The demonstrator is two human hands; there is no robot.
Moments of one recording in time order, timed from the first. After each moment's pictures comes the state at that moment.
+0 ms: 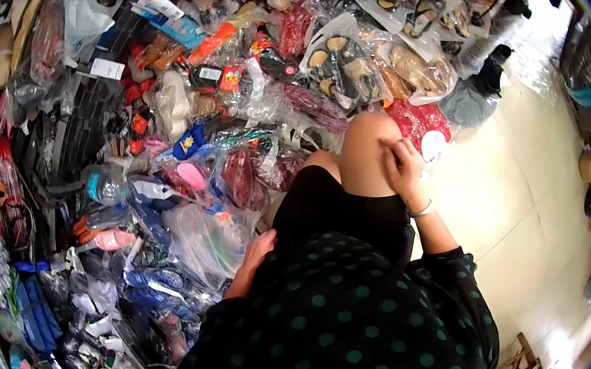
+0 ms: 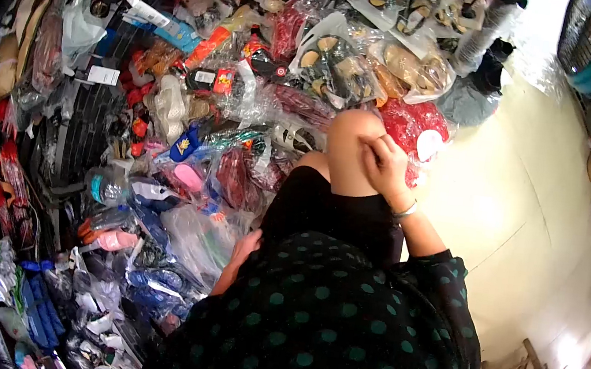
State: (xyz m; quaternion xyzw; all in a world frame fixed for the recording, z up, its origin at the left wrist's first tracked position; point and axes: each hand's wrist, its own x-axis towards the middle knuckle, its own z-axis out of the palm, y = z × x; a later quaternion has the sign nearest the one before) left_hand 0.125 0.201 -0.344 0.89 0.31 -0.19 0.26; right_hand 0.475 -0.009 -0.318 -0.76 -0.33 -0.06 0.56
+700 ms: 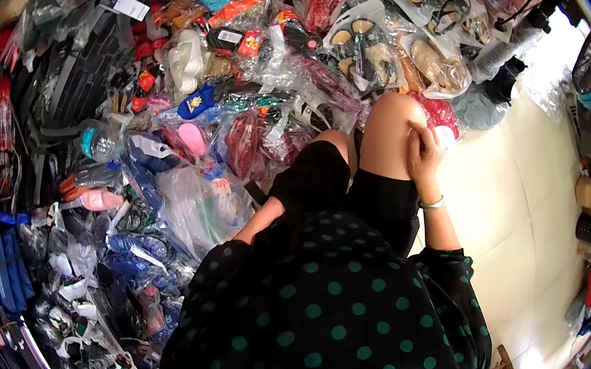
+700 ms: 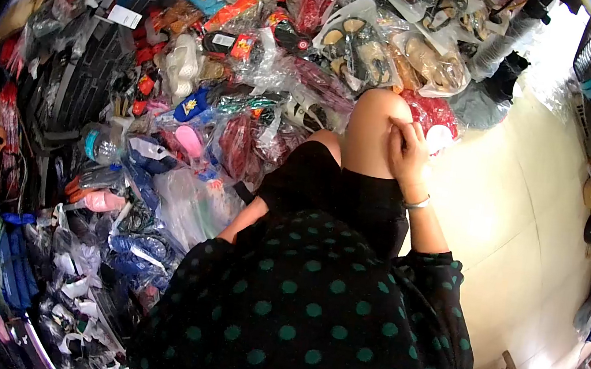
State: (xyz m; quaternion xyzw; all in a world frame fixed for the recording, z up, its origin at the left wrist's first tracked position) left_hand 0.191 0.212 -0.406 0.91 0.18 -0.14 0.36; right_hand 0.447 -0.019 -0.323 -0.78 -0.29 -0.09 0.54
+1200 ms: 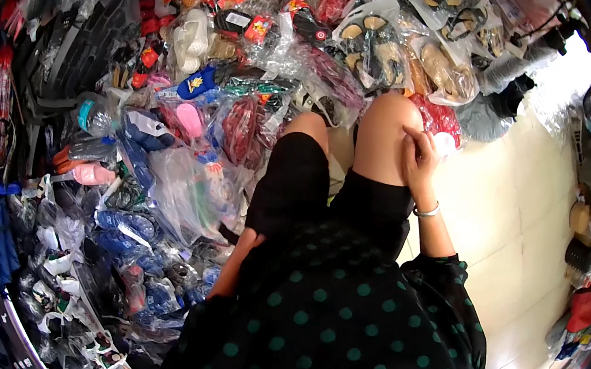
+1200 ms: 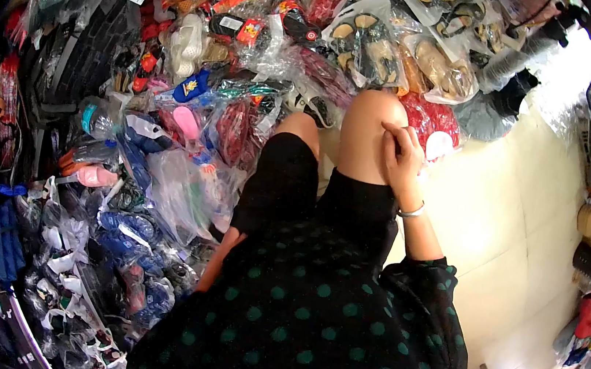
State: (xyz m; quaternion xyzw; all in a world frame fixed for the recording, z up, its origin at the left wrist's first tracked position) left_hand 0.063 0.139 -0.343 0.91 0.29 -0.07 0.29; right_hand 0.444 -0.021 -0.317 -0.79 -0.31 0.00 0.53
